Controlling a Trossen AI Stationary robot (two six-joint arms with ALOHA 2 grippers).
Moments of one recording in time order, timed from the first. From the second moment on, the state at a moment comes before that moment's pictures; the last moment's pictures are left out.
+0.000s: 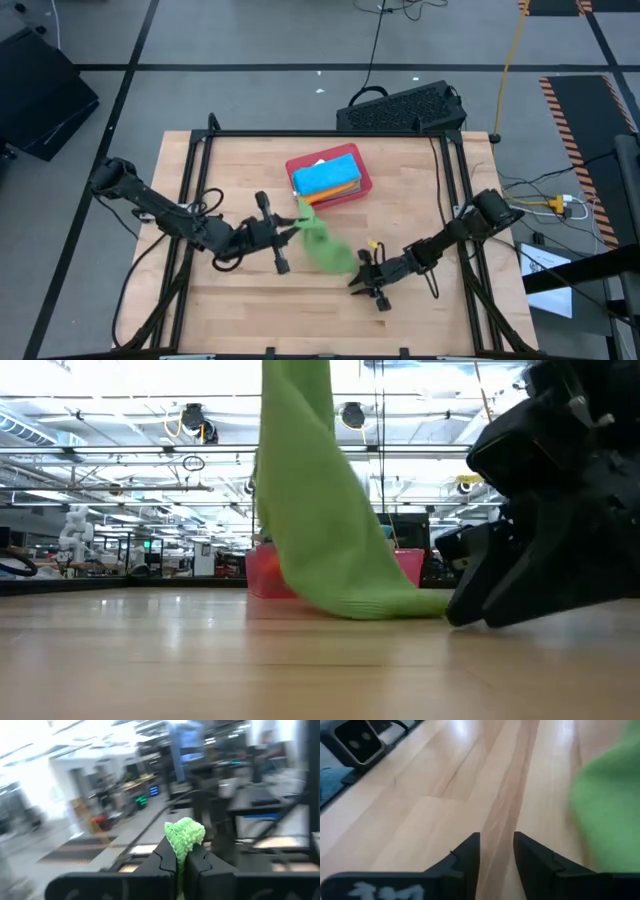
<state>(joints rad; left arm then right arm) -0.48 1.35 0.93 0.60 -0.75 0.32 0.49 1.91 0.52 0.88 0.07 0.21</state>
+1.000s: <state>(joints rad) -0.73 1.38 0.92 -0.15 -0.75 -0.33 0.41 1.69 0.53 0.63 0.47 -0.08</state>
